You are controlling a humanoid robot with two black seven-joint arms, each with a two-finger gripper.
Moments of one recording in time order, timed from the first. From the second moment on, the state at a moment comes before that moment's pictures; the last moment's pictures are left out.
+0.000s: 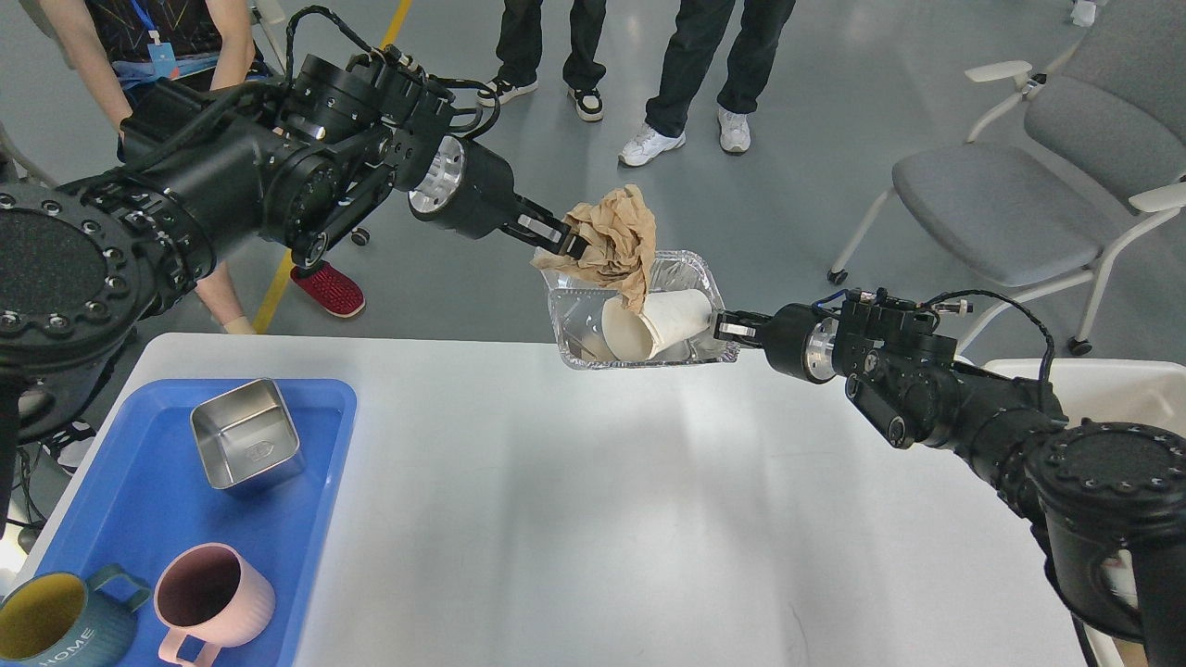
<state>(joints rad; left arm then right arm) -1.58 -0.01 0.51 -0.34 1.13 -0.58 -0.75 1.01 -0.02 -0.13 0.25 -0.94 0.14 0.54</state>
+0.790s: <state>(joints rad) -1.57 -0.01 0.49 -0.33 1.13 -0.59 -0.72 1.01 -0.02 -0.13 0.25 -0.94 0.14 0.54</state>
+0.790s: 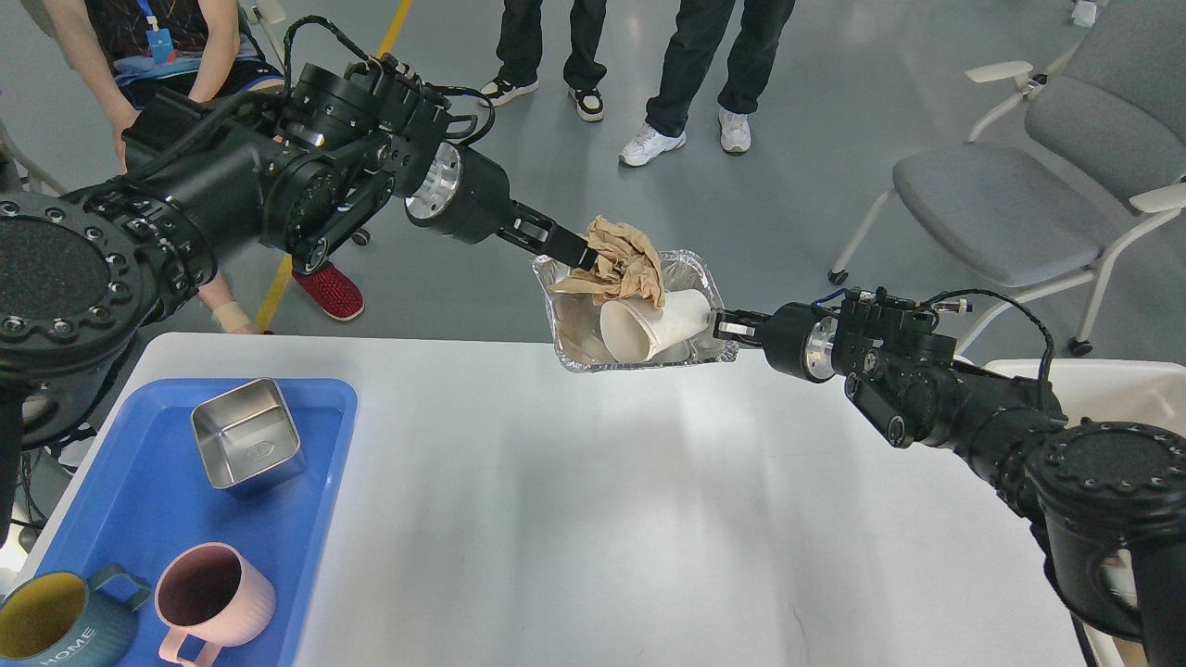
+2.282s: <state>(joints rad) -1.03 -0.01 -0.47 0.01 0.23 -0.26 -0.55 0.95 -0.06 -0.10 0.24 -0.85 0.14 0.54</state>
